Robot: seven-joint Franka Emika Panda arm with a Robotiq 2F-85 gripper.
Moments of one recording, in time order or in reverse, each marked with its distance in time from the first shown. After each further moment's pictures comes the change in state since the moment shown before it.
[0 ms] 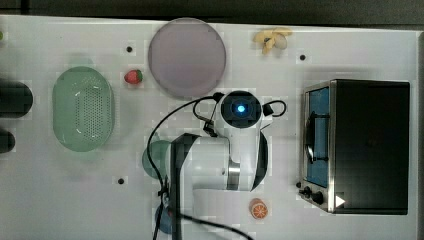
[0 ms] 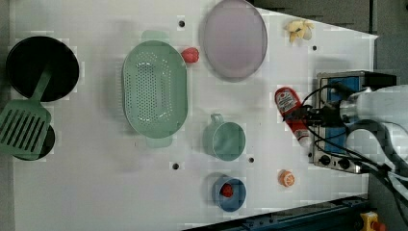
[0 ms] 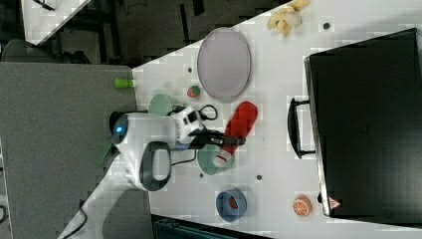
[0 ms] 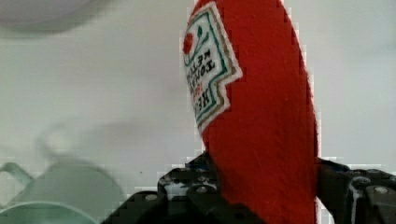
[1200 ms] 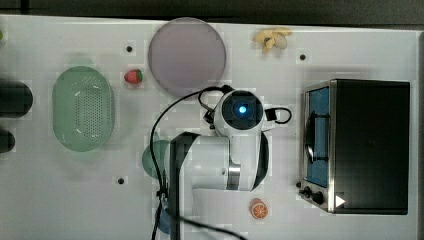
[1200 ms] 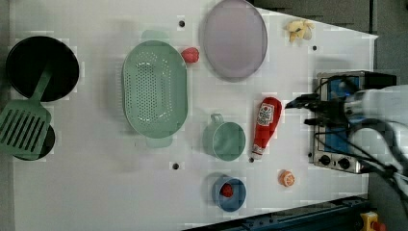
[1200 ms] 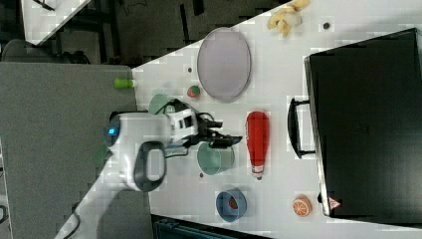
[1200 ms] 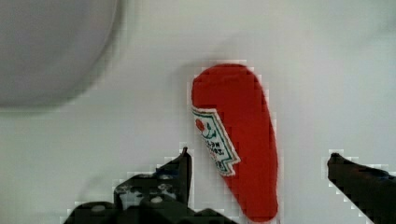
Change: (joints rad) arm -0.013 -0.044 0.019 0.025 0.007 0.007 0.271
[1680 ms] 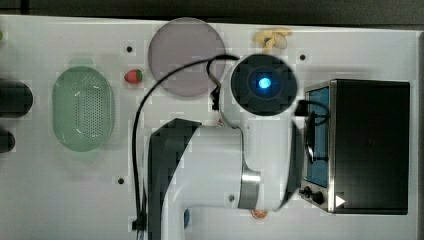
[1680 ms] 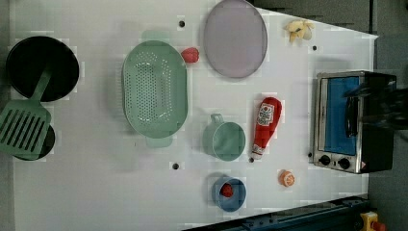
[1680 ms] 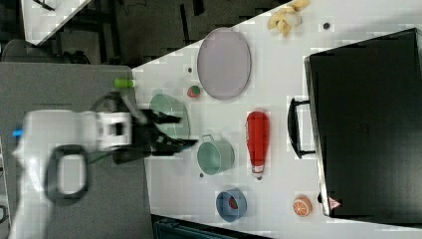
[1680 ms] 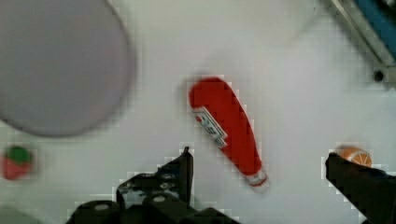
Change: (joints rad) arm 0.001 -0.173 -0.003 0.290 -0.004 -0.425 0.196
